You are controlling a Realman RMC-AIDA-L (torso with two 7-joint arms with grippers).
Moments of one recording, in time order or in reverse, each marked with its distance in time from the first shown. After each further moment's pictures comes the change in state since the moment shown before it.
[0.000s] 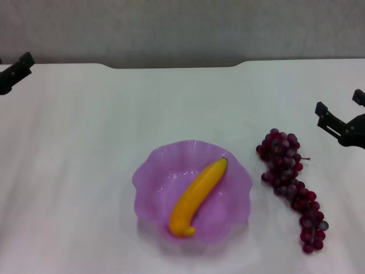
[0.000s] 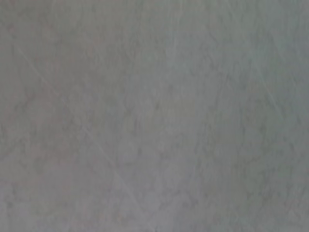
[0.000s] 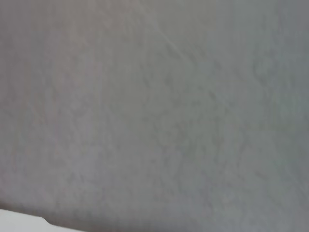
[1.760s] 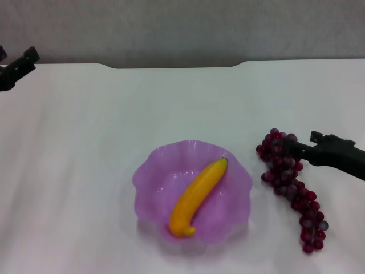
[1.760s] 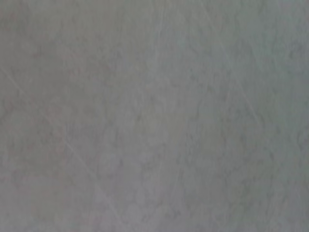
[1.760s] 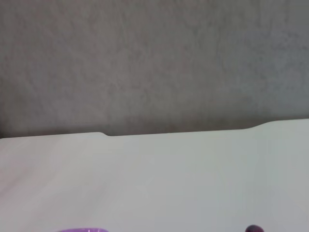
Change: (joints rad) left arm 0.009 -0.002 0.005 0.031 0.002 0.041 -0.013; right arm 0.217 -0.005 0.205 -0.191 -0.842 0.156 0.991
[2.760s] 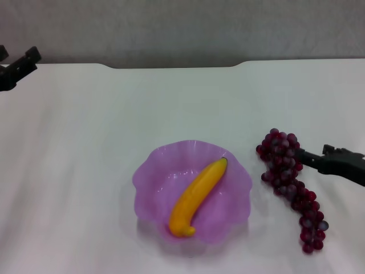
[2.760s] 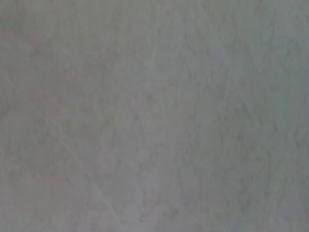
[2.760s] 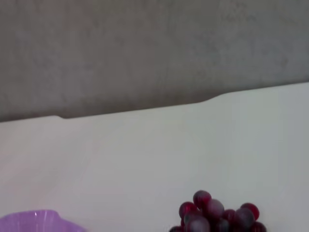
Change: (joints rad) left arm 0.000 0.000 0.000 0.009 0.015 0.002 -0.011; right arm 0.030 -0.001 0.001 -0.097 -0.013 -0.087 0.030
